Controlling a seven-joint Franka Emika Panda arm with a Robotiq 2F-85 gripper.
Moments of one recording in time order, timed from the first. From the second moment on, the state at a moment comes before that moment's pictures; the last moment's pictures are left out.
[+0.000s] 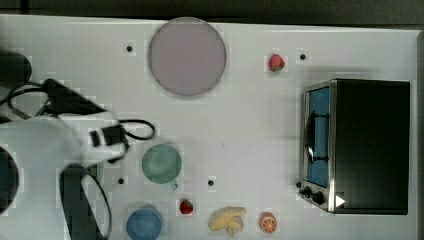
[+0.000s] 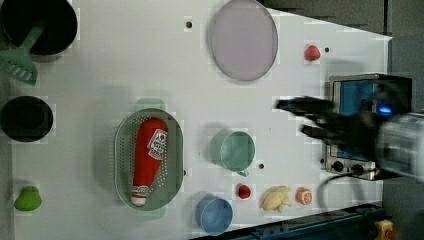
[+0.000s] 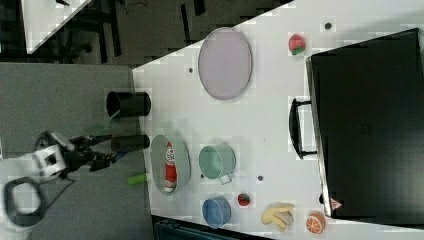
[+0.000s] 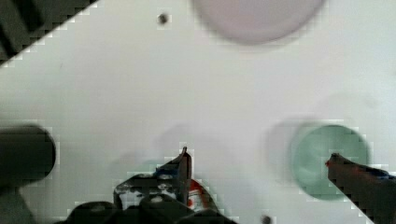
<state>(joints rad) -0.14 -0.18 0.55 -2.06 0.10 0.50 0.16</state>
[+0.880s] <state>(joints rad) -0.22 -0.26 0.15 -1.91 0.04 0.16 0.14</state>
